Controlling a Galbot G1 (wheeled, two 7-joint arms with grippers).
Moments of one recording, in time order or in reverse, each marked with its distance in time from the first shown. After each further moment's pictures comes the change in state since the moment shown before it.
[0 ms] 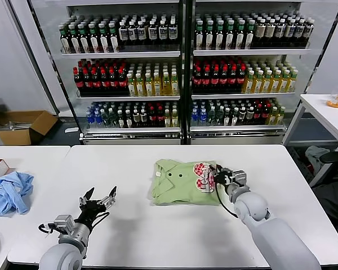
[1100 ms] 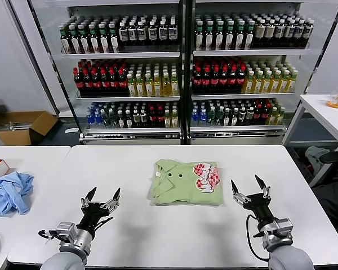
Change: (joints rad) left arm 0.077 -0.020 0.008 -0.103 0.123 -0.026 0.000; right arm -0.621 -0.046 0.387 0.471 -0.188 0.278 0.013
